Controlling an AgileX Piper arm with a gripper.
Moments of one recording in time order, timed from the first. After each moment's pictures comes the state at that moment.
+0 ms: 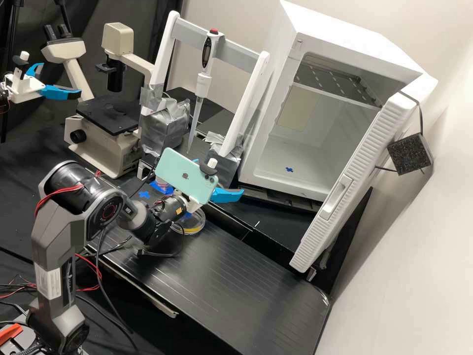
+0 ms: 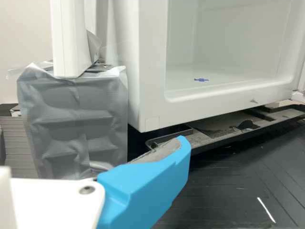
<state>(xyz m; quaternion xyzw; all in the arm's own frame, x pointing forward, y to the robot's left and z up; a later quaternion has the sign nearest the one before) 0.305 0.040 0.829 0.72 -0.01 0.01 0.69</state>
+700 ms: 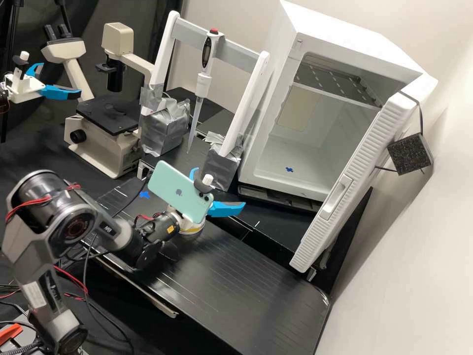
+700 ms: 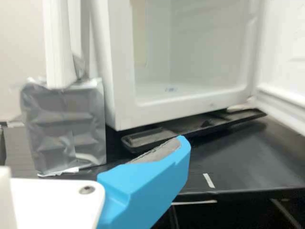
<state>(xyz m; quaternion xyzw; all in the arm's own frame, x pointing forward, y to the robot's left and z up) 0.228 0.020 0.851 0.73 -0.03 0.06 0.68</state>
